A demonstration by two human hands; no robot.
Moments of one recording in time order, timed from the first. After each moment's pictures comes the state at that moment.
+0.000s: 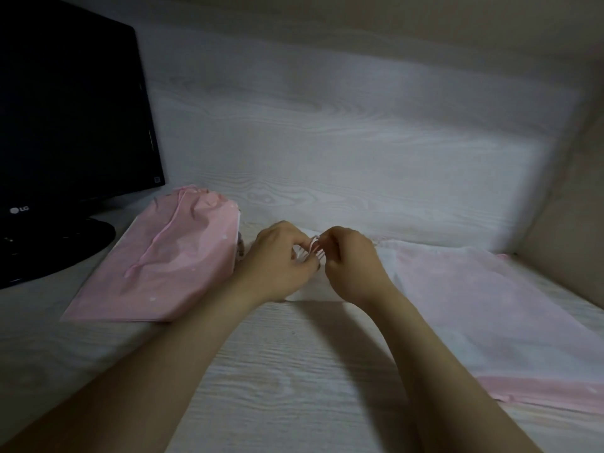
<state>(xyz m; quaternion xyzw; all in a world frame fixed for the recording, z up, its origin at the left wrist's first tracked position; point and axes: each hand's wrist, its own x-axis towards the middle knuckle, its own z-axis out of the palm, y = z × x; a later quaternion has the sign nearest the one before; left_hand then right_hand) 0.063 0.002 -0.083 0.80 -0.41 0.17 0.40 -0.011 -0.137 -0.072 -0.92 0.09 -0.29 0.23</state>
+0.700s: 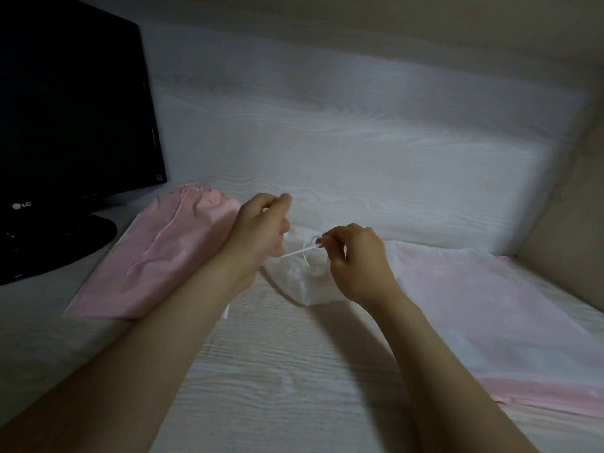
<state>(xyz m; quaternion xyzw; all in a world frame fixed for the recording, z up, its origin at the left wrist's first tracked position) 0.071 0.014 -0.048 0.61 -0.20 -0.09 0.76 -0.008 -0.146 -0.076 -0.92 0.08 -0.34 0.18</state>
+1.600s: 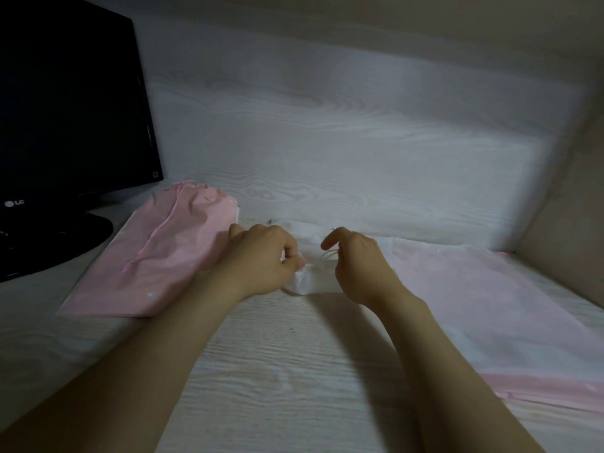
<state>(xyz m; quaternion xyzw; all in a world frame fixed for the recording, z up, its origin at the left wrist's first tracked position) 0.064 0.023 -0.072 0.89 -0.36 0.17 0.23 -0.015 -0.160 -0.079 -0.96 0.08 -0.23 0.16</state>
